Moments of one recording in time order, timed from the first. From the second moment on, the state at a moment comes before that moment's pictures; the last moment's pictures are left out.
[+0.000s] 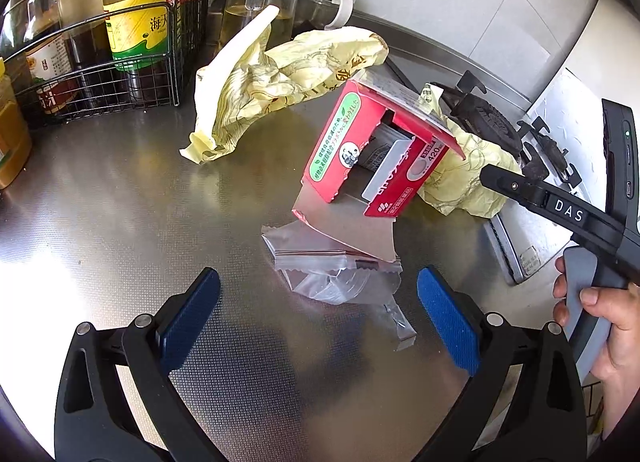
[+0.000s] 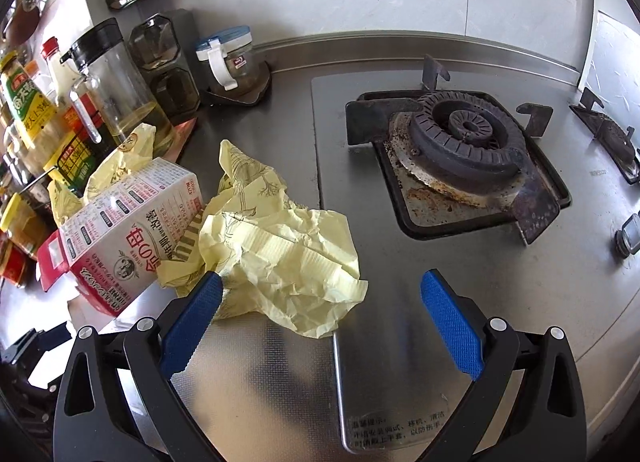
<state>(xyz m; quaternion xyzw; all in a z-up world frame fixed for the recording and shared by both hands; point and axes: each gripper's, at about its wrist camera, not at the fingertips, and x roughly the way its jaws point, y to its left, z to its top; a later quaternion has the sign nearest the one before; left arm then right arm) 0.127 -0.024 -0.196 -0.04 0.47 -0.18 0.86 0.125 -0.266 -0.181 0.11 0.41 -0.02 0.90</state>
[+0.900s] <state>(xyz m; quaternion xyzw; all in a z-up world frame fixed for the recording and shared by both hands) 0.057 0.000 -0.161 -0.01 0.43 -0.17 0.89 0.050 -0.238 -0.160 0.16 0.39 0.07 0.90</state>
